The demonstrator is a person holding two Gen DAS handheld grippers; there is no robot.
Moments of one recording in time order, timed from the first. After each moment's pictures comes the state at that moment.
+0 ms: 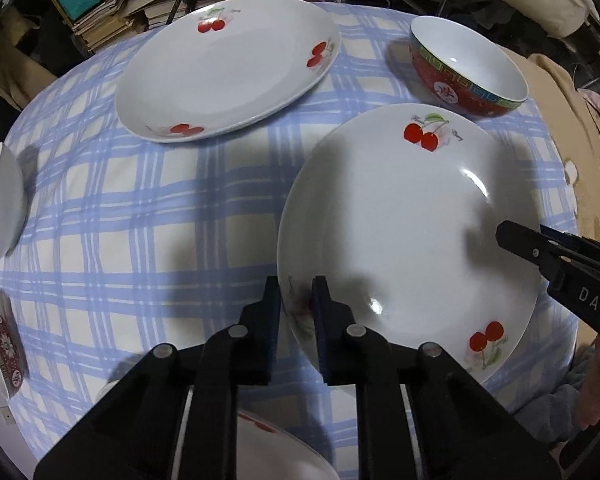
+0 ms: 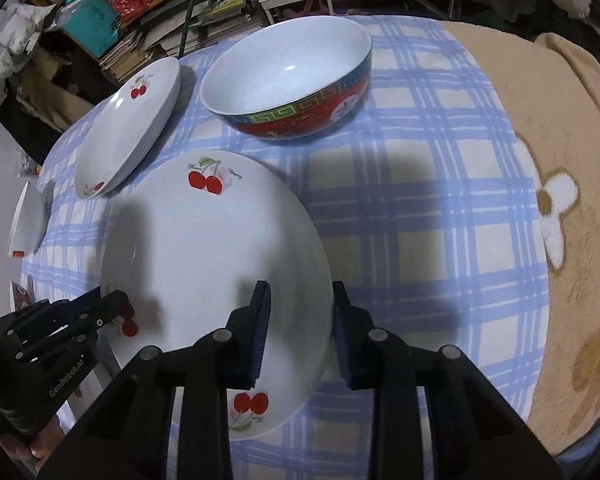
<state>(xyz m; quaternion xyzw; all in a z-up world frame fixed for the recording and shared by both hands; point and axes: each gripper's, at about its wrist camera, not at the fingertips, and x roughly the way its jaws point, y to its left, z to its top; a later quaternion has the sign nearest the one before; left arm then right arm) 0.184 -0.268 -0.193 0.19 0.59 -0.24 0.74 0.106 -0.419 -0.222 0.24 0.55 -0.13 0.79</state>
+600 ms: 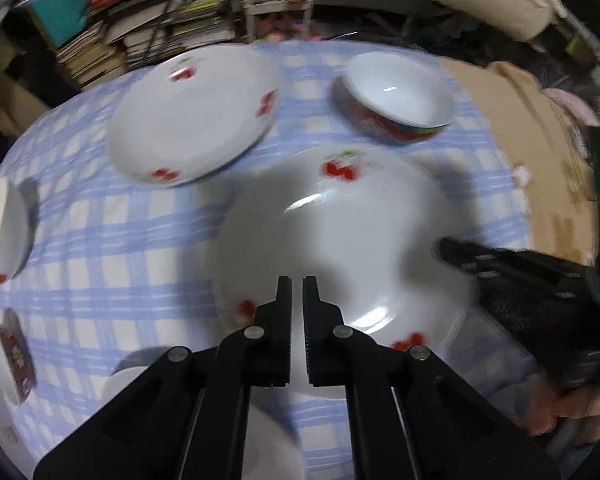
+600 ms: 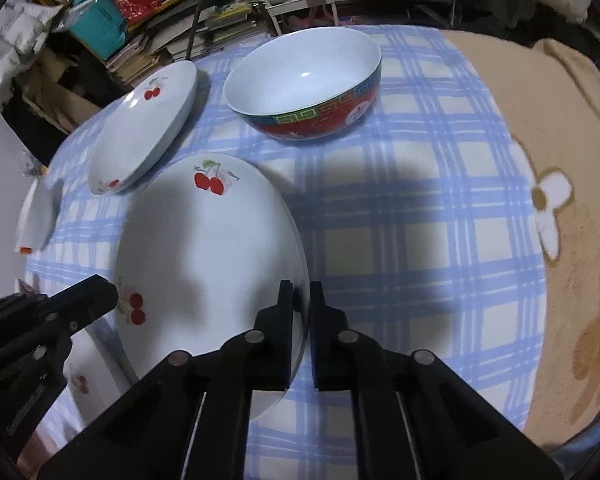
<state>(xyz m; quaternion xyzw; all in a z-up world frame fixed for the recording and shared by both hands) 0.173 -0.277 -0.151 0.19 0.57 -0.27 0.75 0.098 -0.413 -0.206 0.26 0.54 -0.12 0.80</state>
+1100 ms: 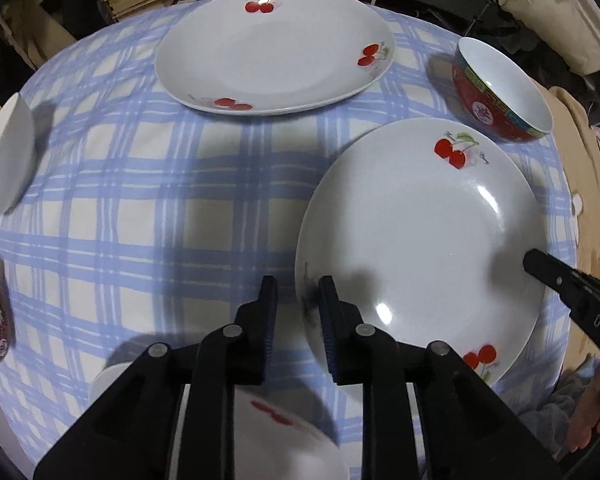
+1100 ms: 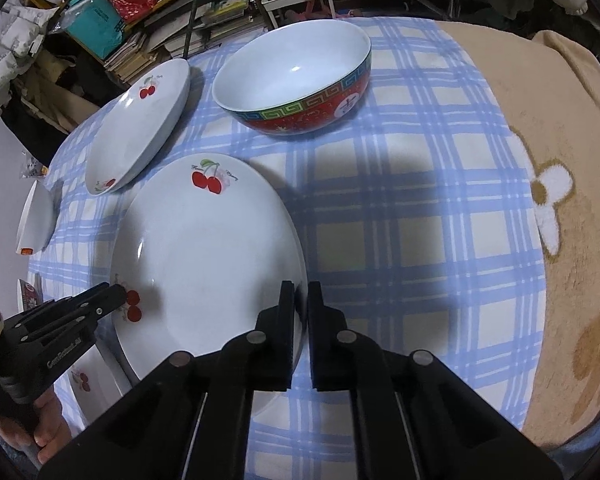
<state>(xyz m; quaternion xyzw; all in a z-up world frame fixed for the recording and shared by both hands) 0.201 -0.240 -0.202 0.13 0.62 -0.21 0.75 0.095 -0.417 -0.214 0.25 0.55 -0.12 0.79</state>
